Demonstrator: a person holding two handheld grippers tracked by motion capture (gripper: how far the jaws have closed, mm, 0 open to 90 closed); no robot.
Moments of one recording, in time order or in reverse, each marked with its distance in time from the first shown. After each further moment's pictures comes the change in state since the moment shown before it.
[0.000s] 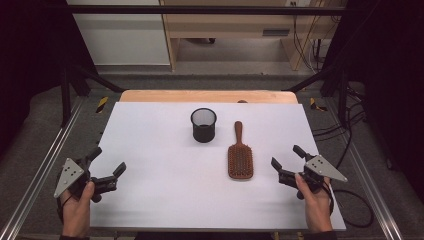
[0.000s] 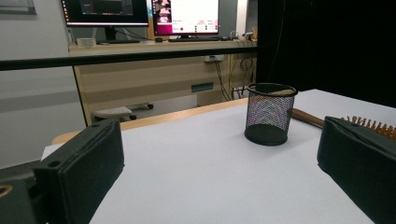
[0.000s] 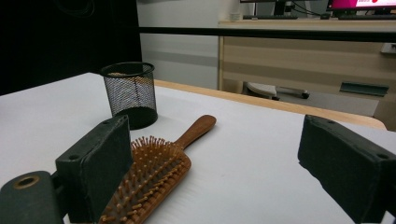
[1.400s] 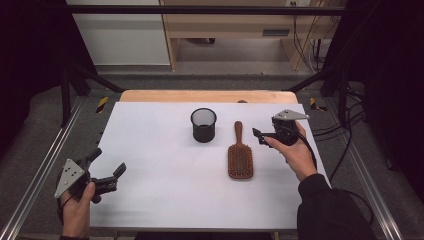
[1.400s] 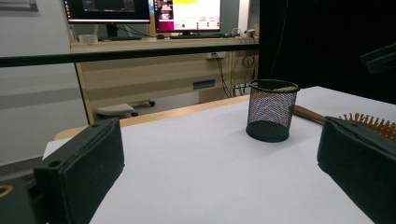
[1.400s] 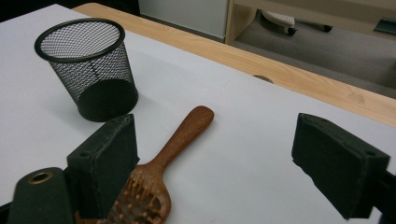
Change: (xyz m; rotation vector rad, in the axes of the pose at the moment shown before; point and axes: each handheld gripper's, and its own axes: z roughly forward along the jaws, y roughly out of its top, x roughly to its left) left arm 0.000 -0.002 -0.001 0.013 0.009 -0.001; right arm -0.015 0.063 0.120 0.380 0.030 -0.047
